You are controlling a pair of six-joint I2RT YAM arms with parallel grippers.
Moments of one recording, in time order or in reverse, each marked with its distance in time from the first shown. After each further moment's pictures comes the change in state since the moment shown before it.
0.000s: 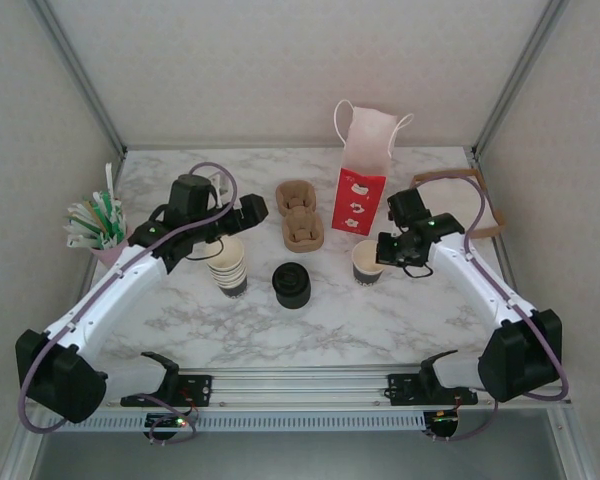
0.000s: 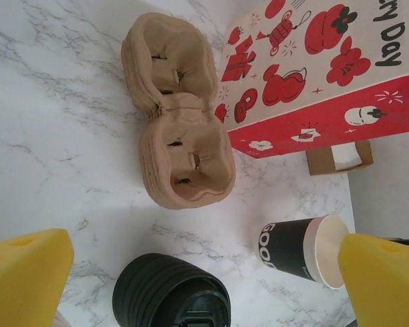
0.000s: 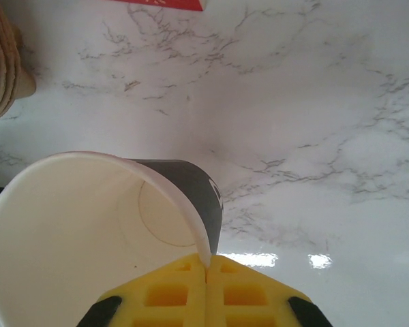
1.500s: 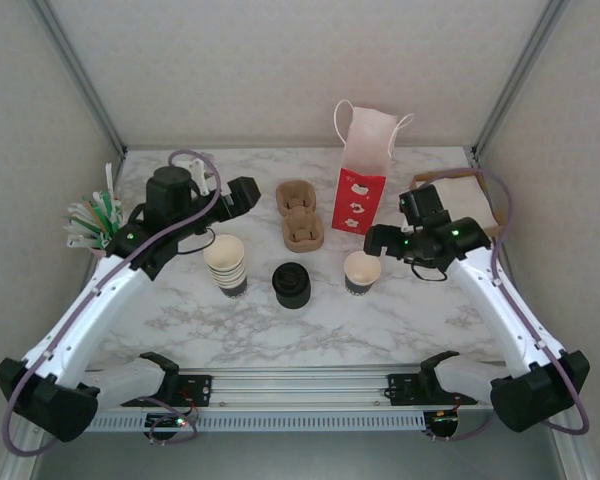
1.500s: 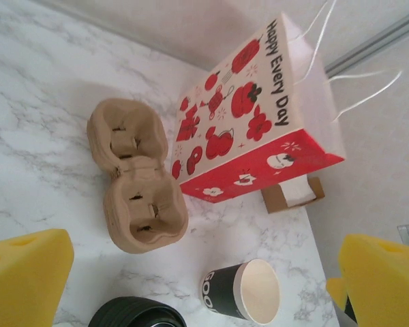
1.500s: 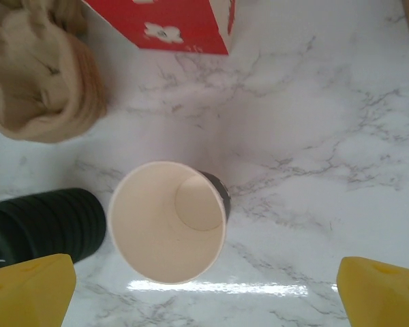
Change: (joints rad) left arm -0.010 -0.119 0.098 -0.001 -0.061 0.012; right arm 0.041 -0.169 0.124 -0.131 0.022 0.092
